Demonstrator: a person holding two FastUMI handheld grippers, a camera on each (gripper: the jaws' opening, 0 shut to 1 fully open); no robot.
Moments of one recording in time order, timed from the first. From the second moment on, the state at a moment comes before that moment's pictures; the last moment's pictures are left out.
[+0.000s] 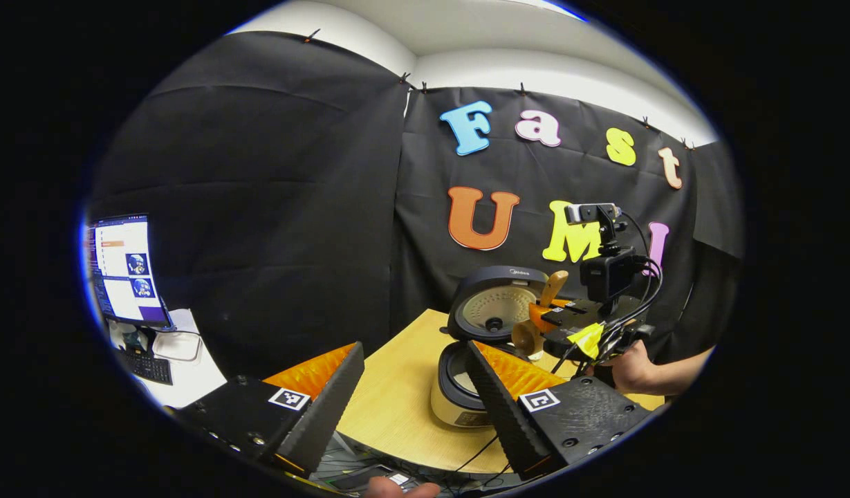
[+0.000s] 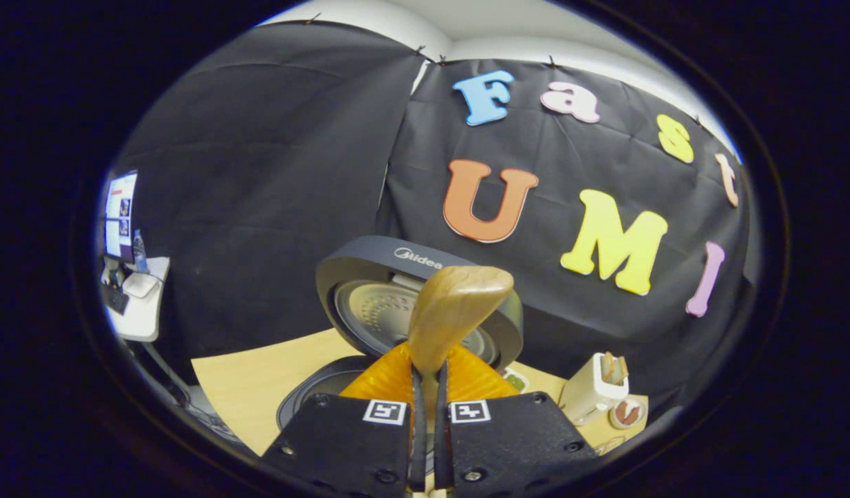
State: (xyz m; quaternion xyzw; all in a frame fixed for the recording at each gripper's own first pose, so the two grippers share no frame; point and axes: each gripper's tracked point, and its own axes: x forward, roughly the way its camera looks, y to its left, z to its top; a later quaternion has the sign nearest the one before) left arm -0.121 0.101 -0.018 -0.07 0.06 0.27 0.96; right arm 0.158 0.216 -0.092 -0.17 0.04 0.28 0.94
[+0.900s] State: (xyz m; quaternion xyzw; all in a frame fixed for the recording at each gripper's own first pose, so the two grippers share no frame) left arm -0.111 0.075 -0.003 -0.08 0.03 0.17 0.98; right arm 0.129 0.133 -0.054 0.21 0.19 0.26 0.92
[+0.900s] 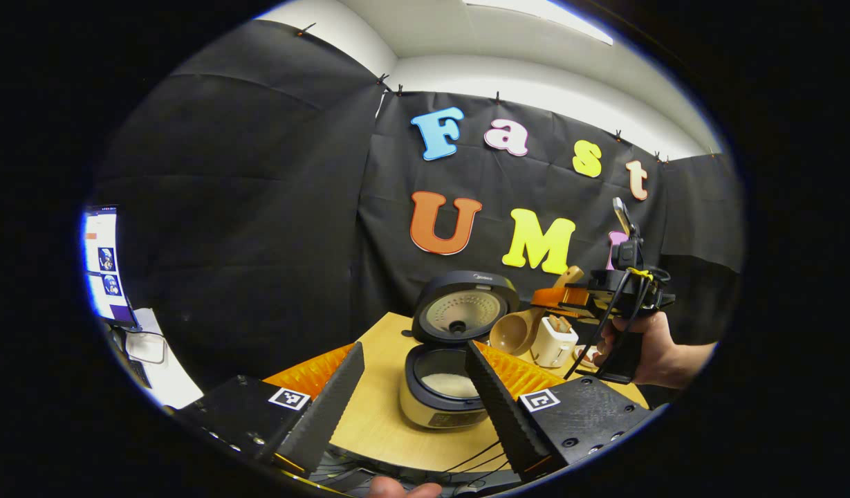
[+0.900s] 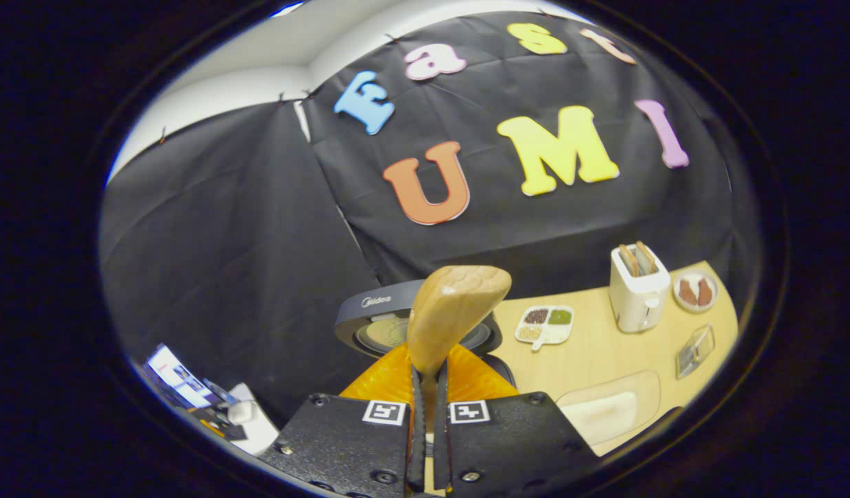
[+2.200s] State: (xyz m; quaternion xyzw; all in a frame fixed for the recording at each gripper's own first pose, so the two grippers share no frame) left arm 0.089 -0.109 -0.011 -0.04 0.09 0.12 0.99; right arm 0.286 -0.305 -0.219 0.22 0.23 0.00 0.95
